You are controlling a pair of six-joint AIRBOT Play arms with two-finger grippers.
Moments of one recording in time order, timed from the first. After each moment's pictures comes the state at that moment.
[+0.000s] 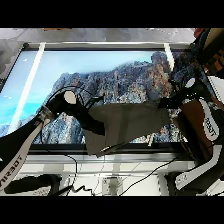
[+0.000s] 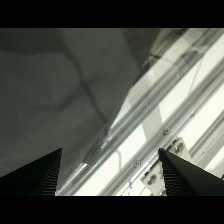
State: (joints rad) left arm -0.41 -1.44 1.14 0.95 -1.40 -1.24; right arm -0.22 -1.82 1.48 -1.26 1.25 1.19
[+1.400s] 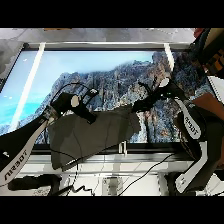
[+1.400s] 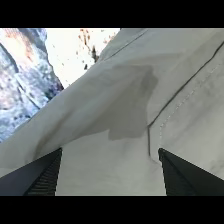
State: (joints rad) left arm -0.41 -1.48 1.14 1.42 -1.02 -1.23; right arm 0.06 -1.90 1.53 -0.93 1.43 1.08
